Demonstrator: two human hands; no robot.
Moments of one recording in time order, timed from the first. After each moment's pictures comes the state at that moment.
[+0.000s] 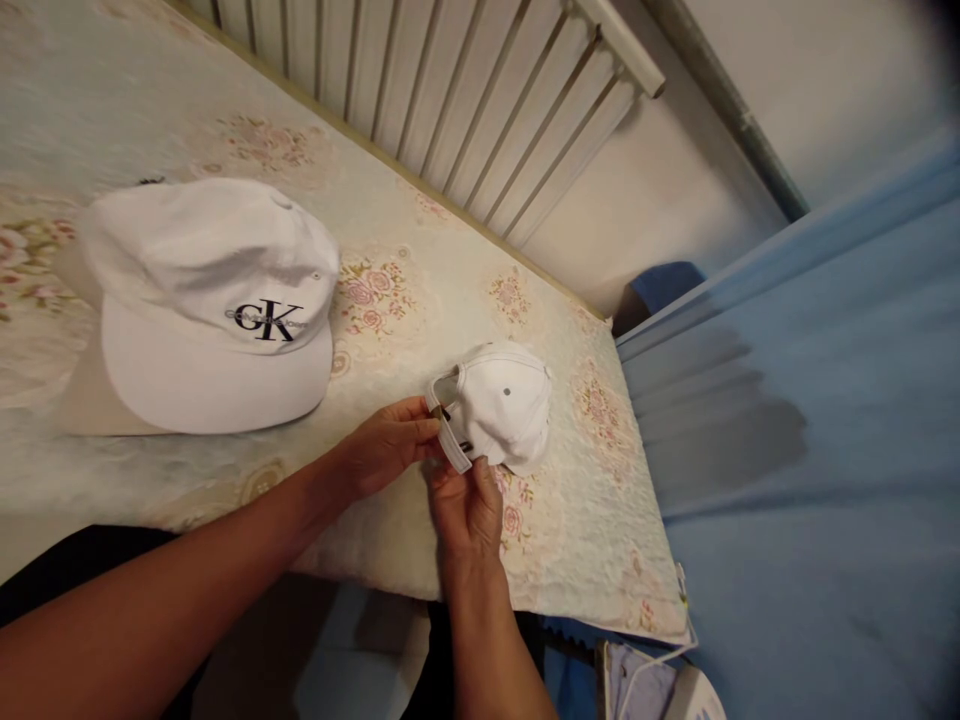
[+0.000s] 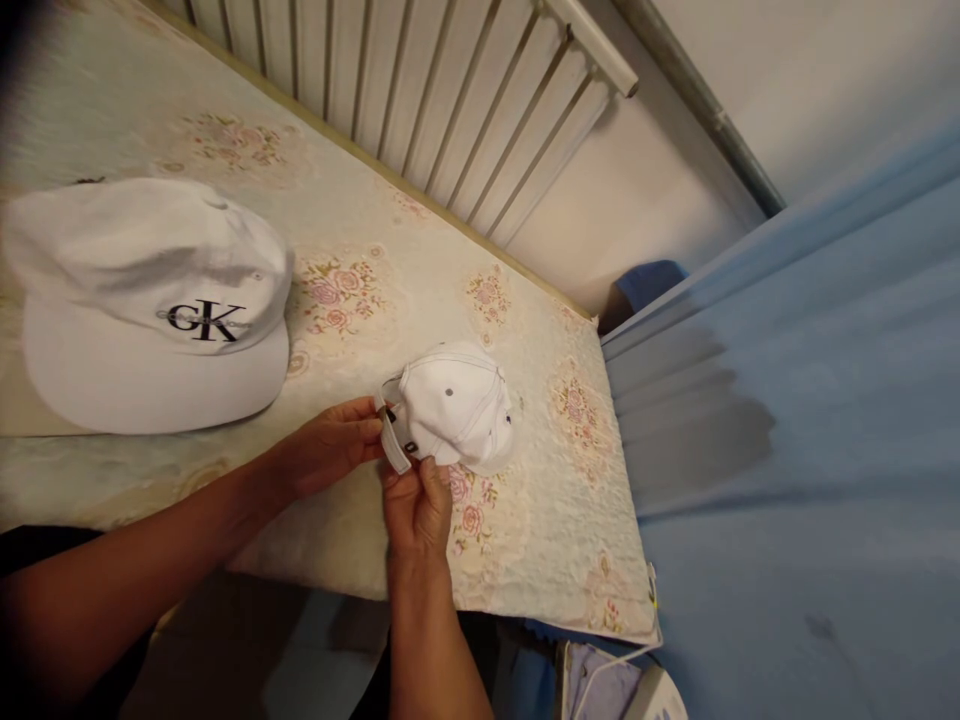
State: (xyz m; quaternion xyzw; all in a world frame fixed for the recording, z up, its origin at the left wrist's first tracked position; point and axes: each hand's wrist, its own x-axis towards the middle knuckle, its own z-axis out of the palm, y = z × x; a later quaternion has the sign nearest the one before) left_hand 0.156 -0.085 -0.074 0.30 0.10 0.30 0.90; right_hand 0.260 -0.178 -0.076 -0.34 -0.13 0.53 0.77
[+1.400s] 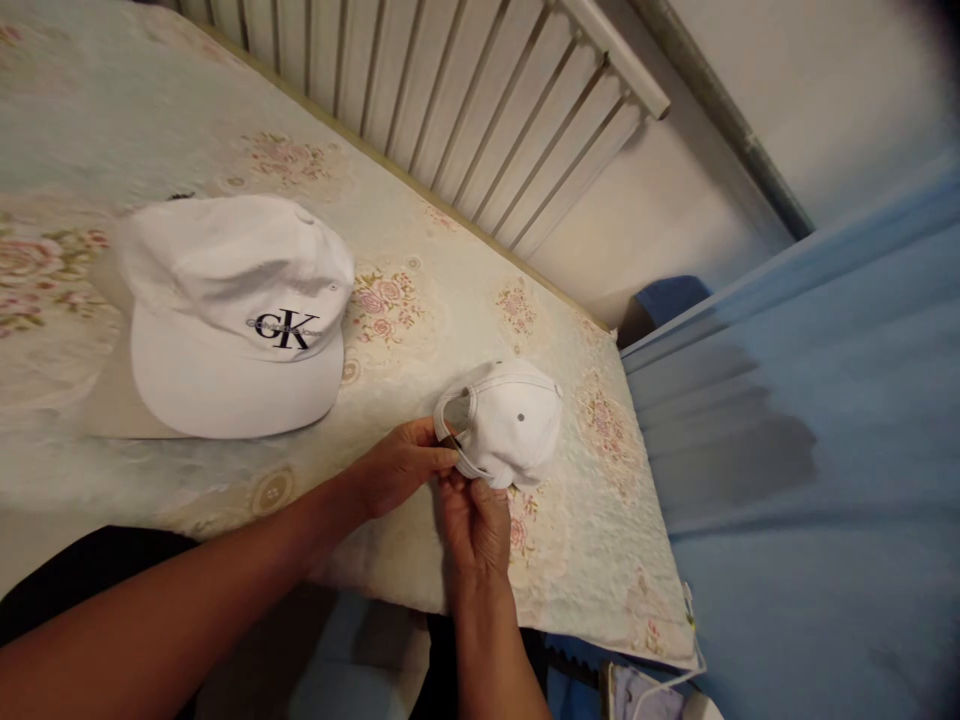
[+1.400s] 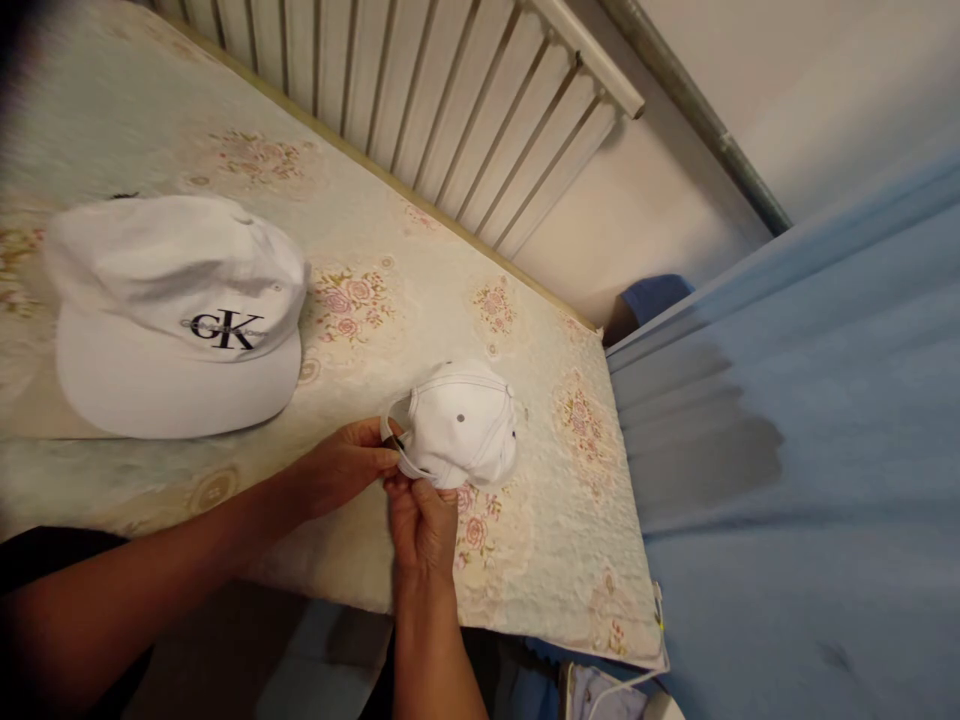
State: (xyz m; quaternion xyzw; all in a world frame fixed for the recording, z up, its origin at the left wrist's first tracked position) left_hand 0.157 -0.100 -0.061 0.37 0.11 0.31 0.87; right_hand 0.253 -0.180 -0.067 -0.34 -0.17 0.50 0.78
